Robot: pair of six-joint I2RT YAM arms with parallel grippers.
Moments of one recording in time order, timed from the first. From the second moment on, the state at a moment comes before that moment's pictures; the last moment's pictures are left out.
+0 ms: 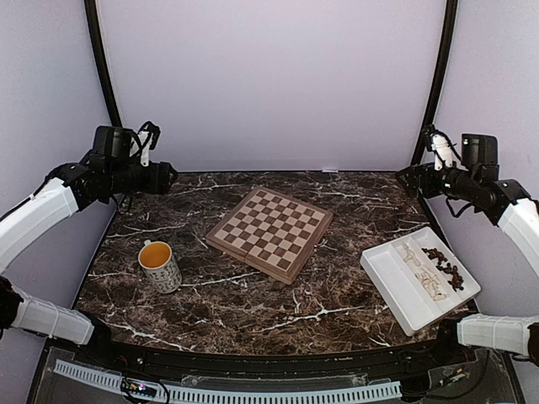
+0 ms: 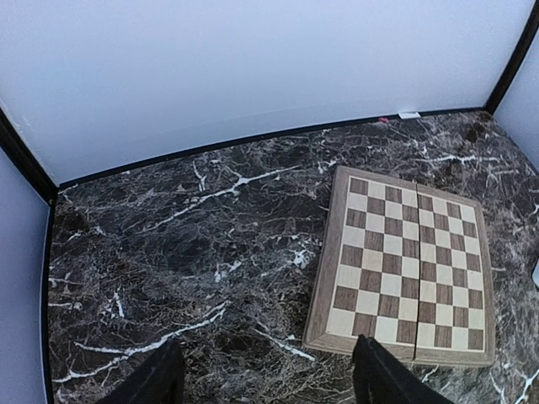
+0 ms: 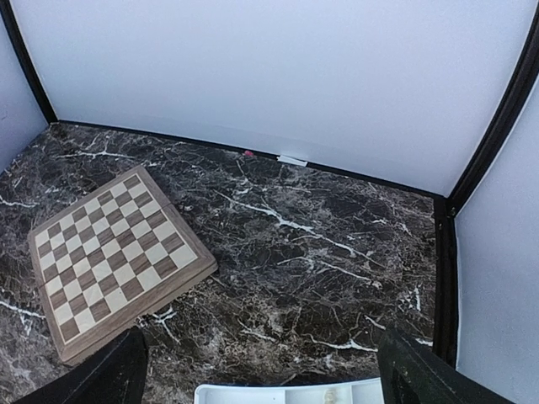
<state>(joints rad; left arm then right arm) -0.40 1.20 1.14 -0.47 -0.11 -0.10 0.15 0.98 1.04 -0.49 -0.19 -0.07</state>
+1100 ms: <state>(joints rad) -0.54 2.00 1.57 -0.41 0.02 -0.33 0.25 1.37 0.95 -0.49 -0.49 -0.47</state>
